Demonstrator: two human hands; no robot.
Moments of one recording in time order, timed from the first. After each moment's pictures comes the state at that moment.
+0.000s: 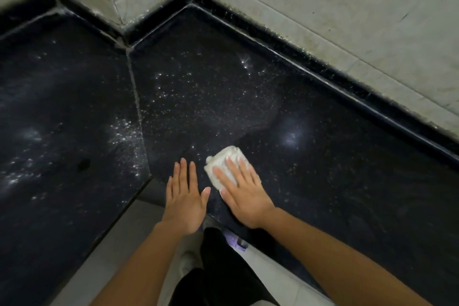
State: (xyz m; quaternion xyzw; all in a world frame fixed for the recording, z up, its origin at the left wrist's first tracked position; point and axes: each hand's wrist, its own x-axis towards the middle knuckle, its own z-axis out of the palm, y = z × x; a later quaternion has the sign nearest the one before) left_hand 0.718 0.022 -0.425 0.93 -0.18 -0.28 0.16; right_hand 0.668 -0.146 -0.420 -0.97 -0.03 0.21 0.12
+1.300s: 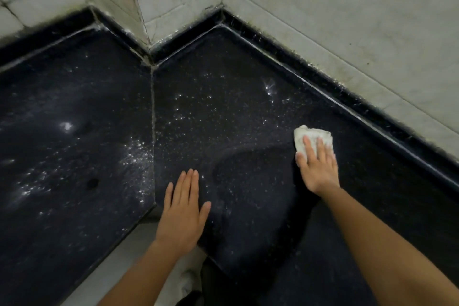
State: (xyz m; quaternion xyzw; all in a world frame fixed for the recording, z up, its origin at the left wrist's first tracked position) left_hand 0.757 0.023 -0.440 0.97 -0.19 -0.10 0.10; right_hand 0.774 -0.311 -0.416 -0.94 0.27 0.17 0.12
